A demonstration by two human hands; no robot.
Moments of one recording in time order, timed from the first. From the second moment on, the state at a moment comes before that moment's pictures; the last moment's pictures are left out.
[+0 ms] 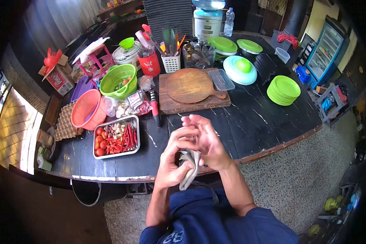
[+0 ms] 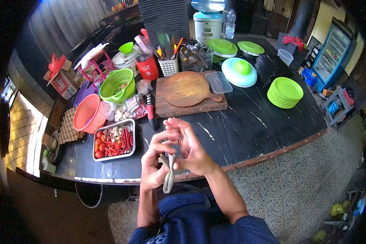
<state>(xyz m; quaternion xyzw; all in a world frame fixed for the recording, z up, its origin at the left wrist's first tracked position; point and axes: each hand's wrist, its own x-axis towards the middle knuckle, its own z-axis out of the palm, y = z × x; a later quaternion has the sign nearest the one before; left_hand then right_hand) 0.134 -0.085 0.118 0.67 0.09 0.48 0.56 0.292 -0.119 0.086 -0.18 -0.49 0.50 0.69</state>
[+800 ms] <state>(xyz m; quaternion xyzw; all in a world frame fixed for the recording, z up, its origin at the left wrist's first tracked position) 0.129 -0.023 -0.023 0.59 0.44 0.39 0.55 0.355 -0.120 0.001 -0.63 -0.47 0.36 0.50</state>
